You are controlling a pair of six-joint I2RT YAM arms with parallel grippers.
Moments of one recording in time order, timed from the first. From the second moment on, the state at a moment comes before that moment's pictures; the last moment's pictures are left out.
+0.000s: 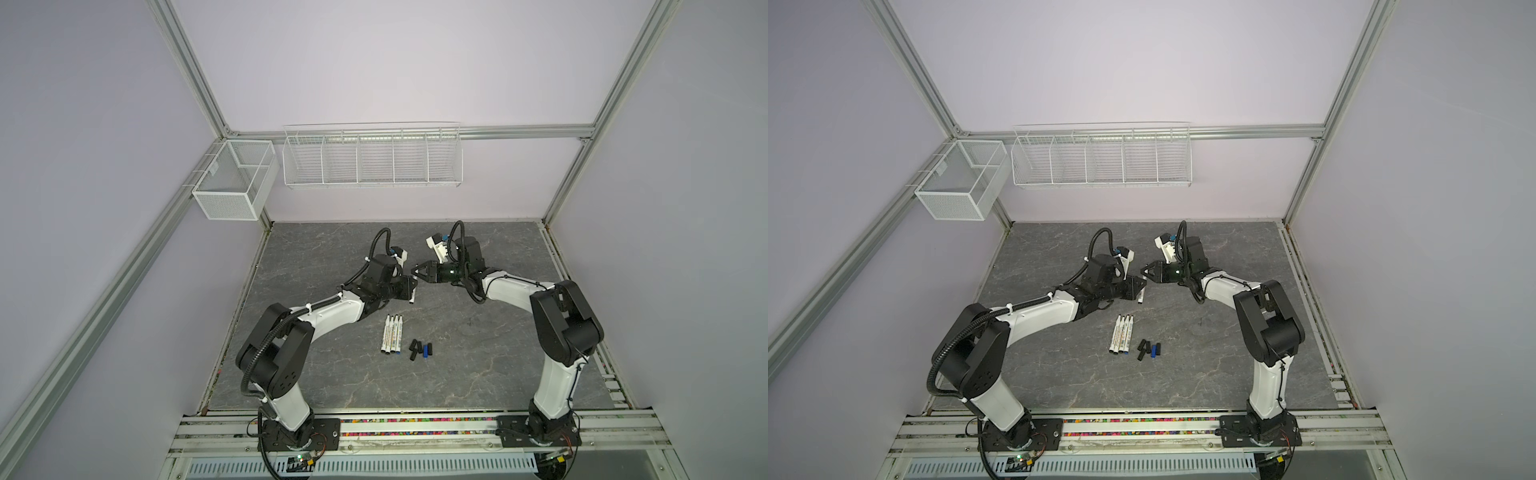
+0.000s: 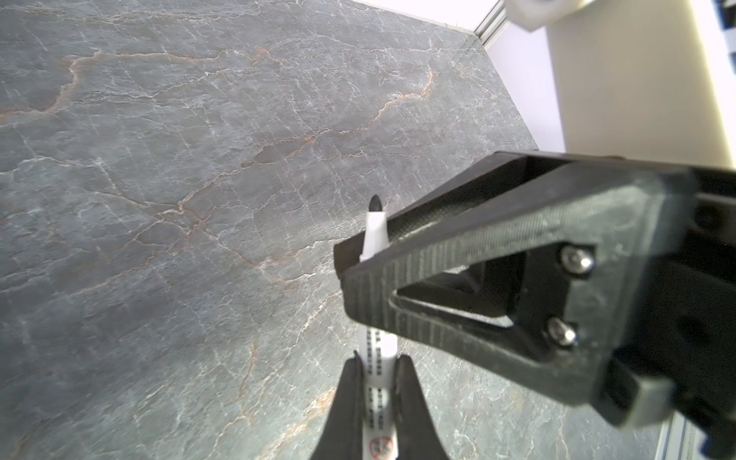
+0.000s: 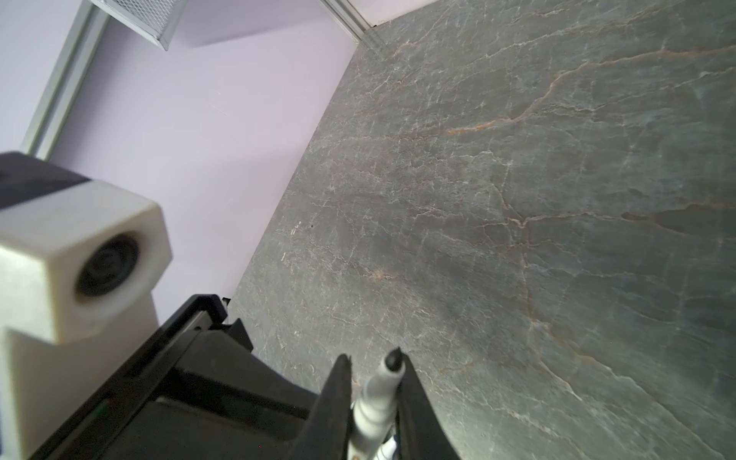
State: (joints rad) left arm -0.67 1.70 1.02 0.10 0.22 -0.46; right arm 0.43 1.90 1.17 0.19 -0.75 0.50
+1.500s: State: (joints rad) left arm -0.68 1.80 1.13 0.06 0.29 -0.45; right arm 0.39 1.83 1.09 0.31 -0.70 0.59
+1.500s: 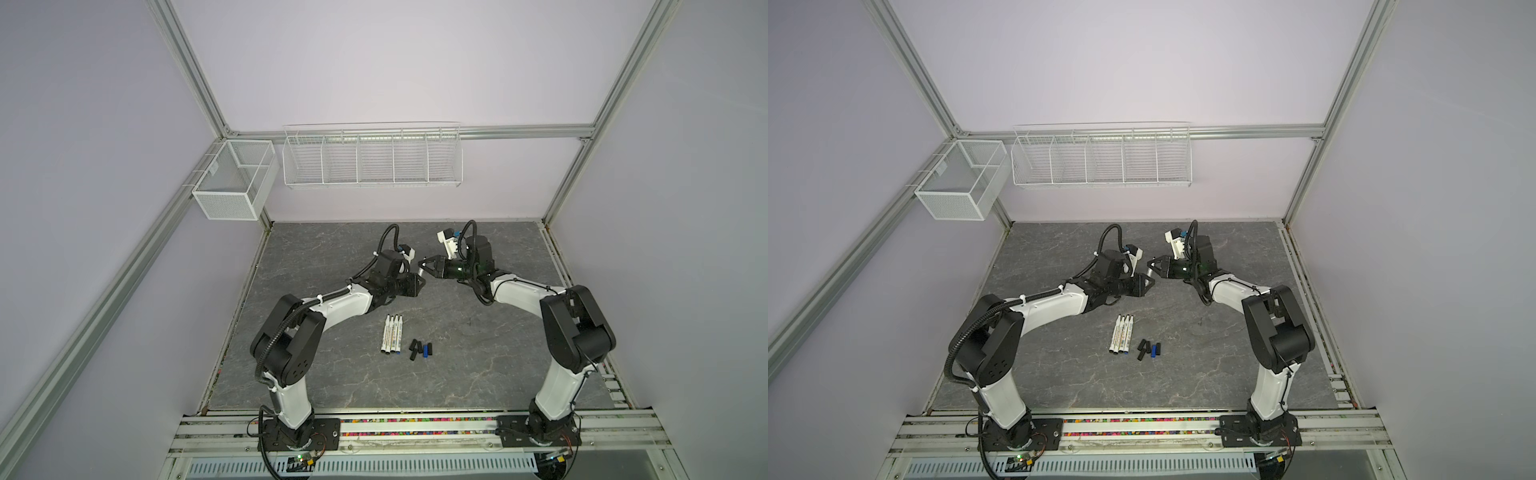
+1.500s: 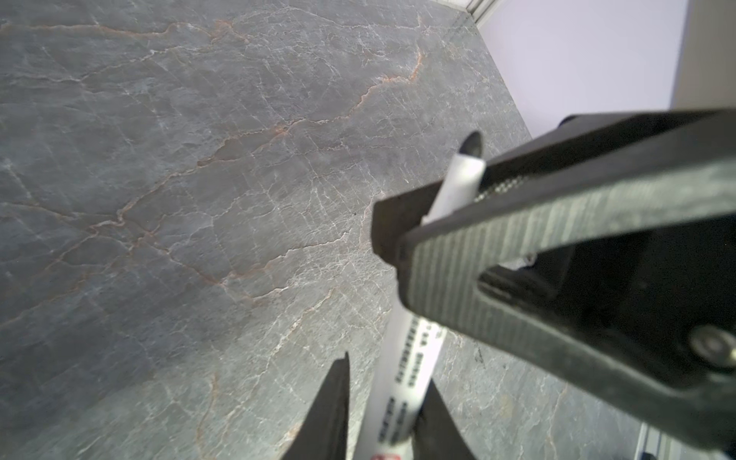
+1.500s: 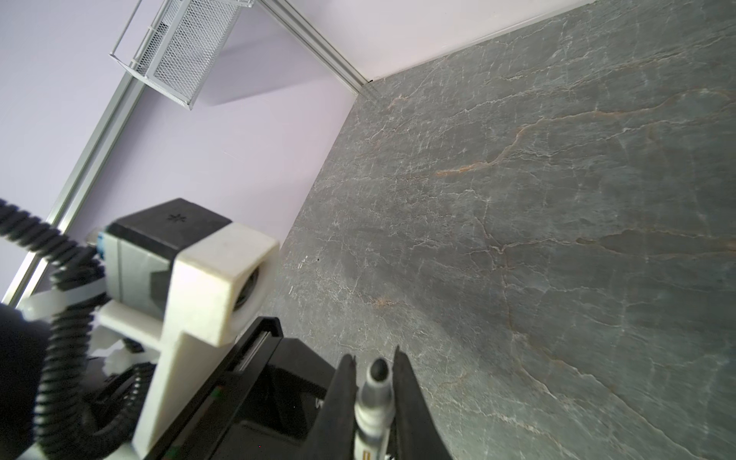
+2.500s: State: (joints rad) left arm -0.61 1.64 0.93 0.08 -0.01 -0.53; right arm 0.64 1.56 1.00 -0.42 -0.20 0.08
